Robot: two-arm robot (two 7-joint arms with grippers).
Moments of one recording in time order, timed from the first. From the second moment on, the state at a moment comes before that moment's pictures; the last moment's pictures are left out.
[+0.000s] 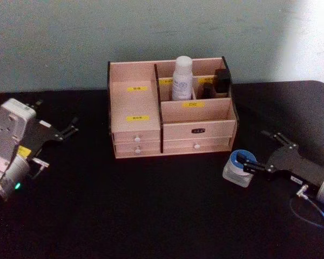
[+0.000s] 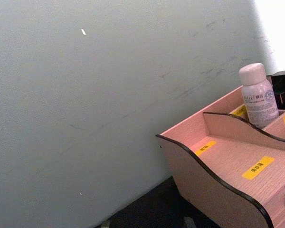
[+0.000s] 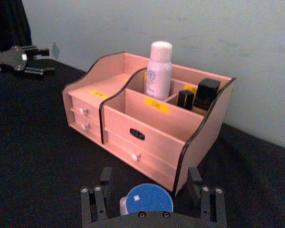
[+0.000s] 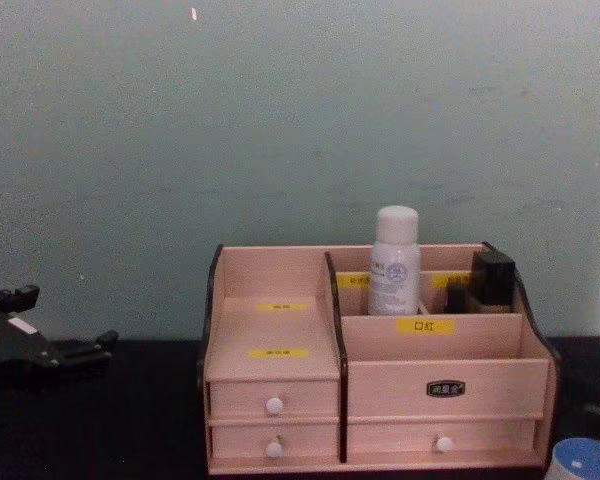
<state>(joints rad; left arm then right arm) -0.20 0.60 0.45 -1.41 -0.25 -0.12 0.03 0.00 0.60 -0.22 -1.56 0.45 -0.04 0.51</state>
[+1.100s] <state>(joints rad) -0.20 0.60 0.45 -1.41 -0.25 -0.12 0.03 0.04 0.60 -0.28 -1.50 0.51 0.11 0.50</state>
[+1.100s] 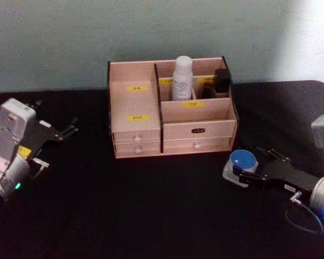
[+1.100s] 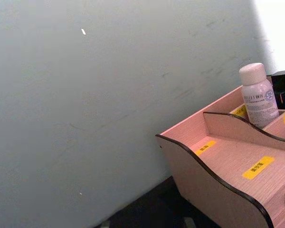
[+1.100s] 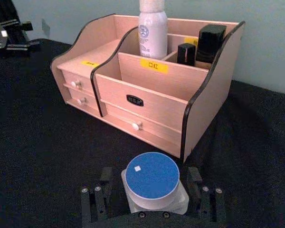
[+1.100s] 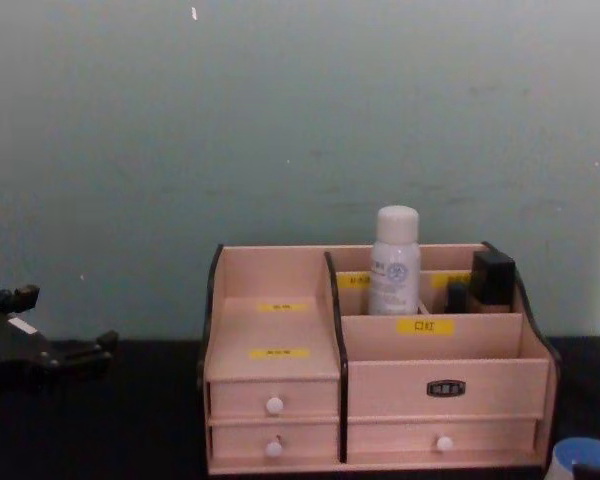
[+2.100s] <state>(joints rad) -0.20 0.60 0.45 -1.41 -0.25 -0.12 0.03 0.07 0.60 -0.32 -1.47 0.52 0.13 0.48</state>
